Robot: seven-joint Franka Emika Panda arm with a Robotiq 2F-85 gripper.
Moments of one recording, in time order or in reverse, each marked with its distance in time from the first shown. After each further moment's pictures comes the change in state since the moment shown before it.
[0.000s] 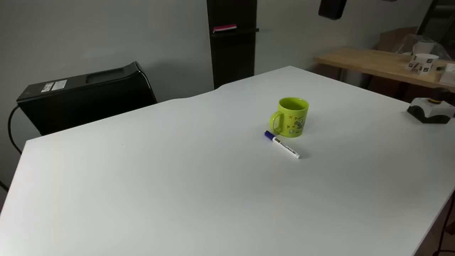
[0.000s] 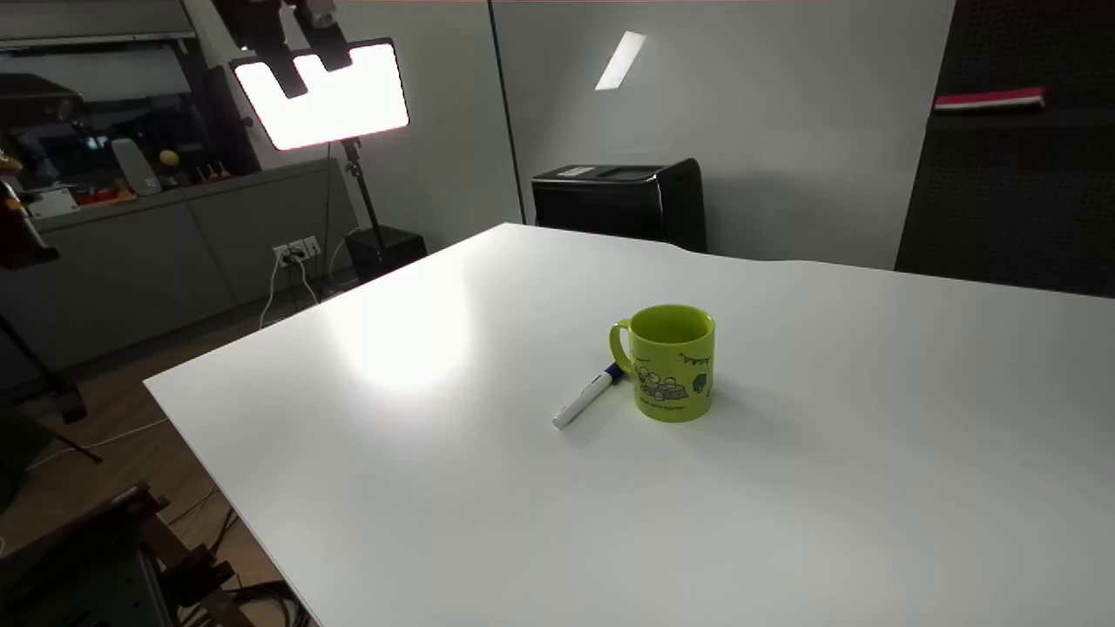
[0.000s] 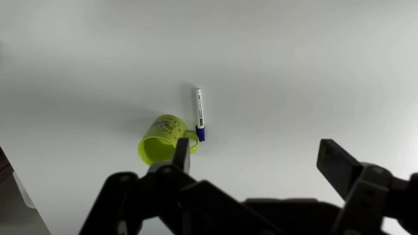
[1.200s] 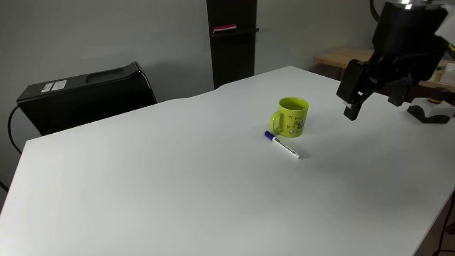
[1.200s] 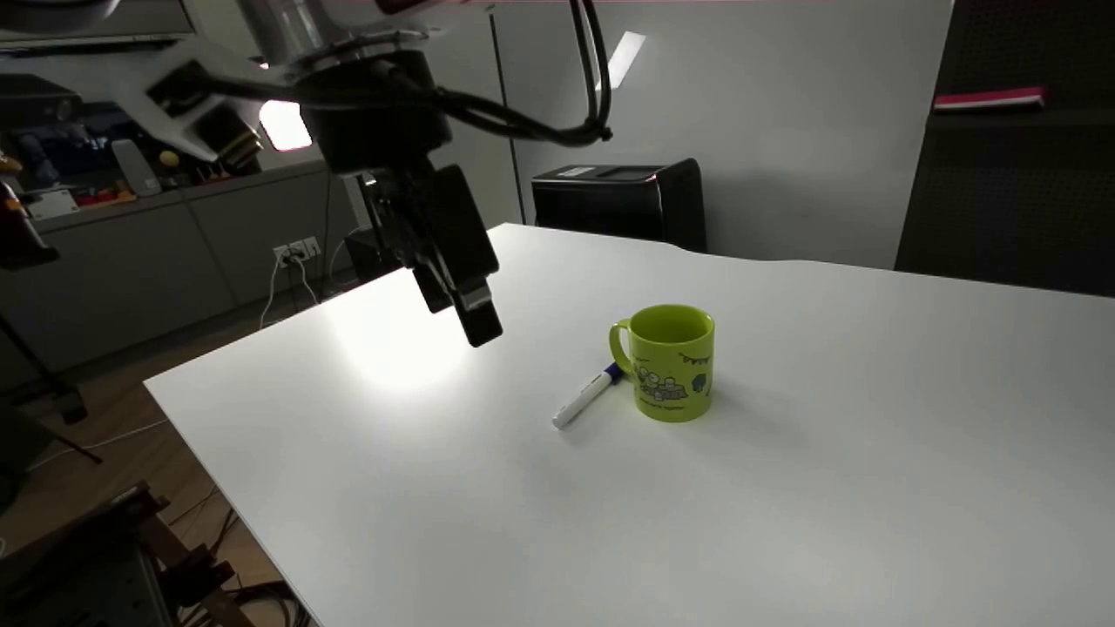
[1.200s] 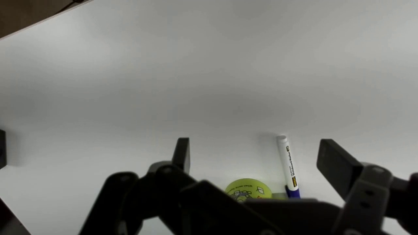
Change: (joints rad) arm -0.220 0.265 -0.078 -0.233 -0.169 0.417 0.130
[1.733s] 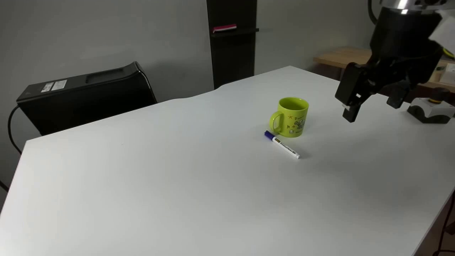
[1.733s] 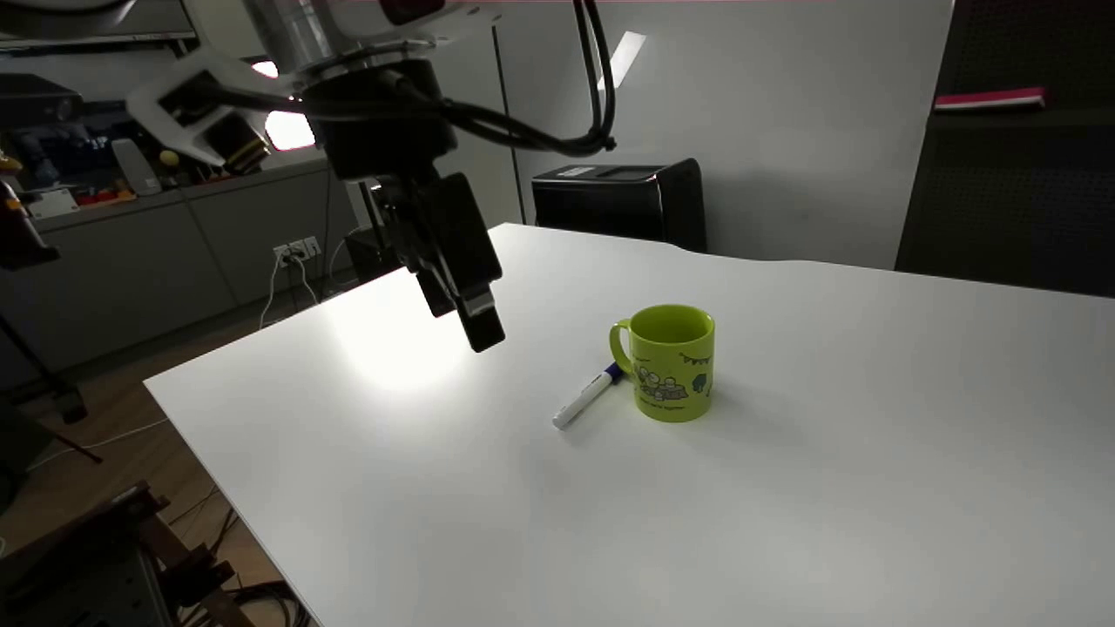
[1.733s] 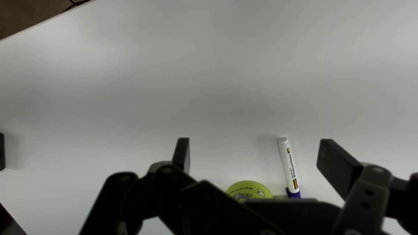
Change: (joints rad) arm -0.001 0.018 -0.001 0.007 -0.005 0.002 0.009
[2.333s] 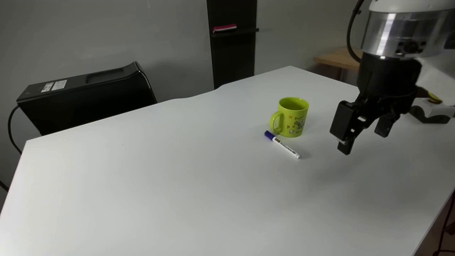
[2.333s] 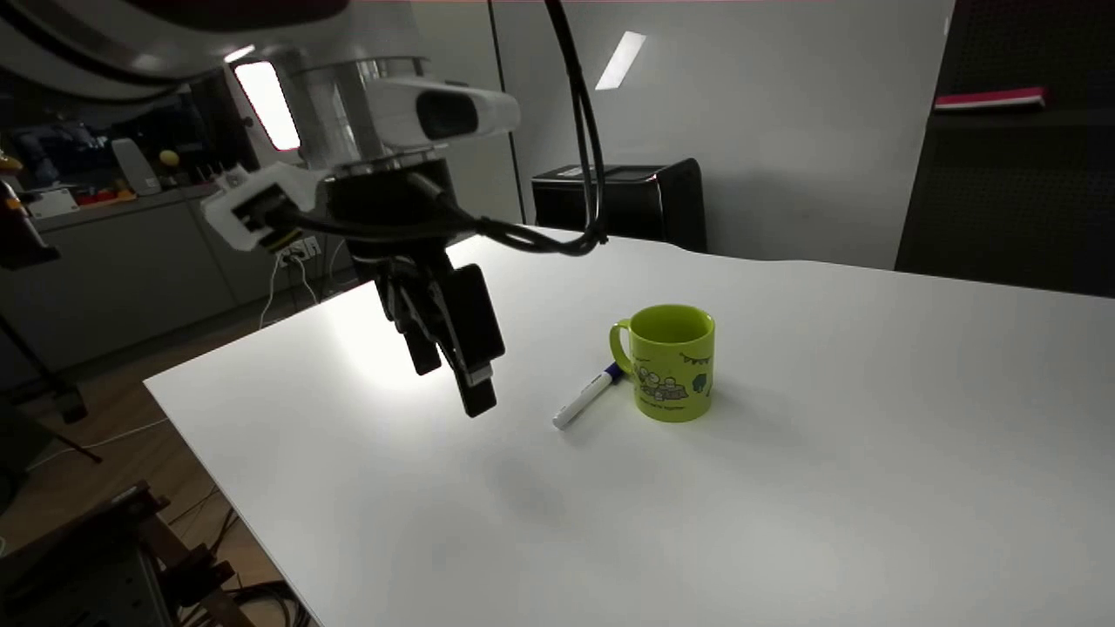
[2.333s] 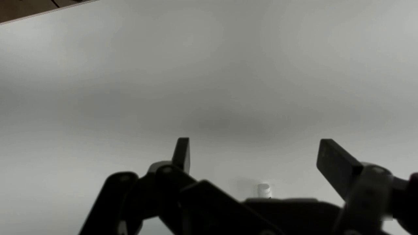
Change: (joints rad) arm 0.079 0.173 -0.072 0.018 0.011 0.067 -0.114
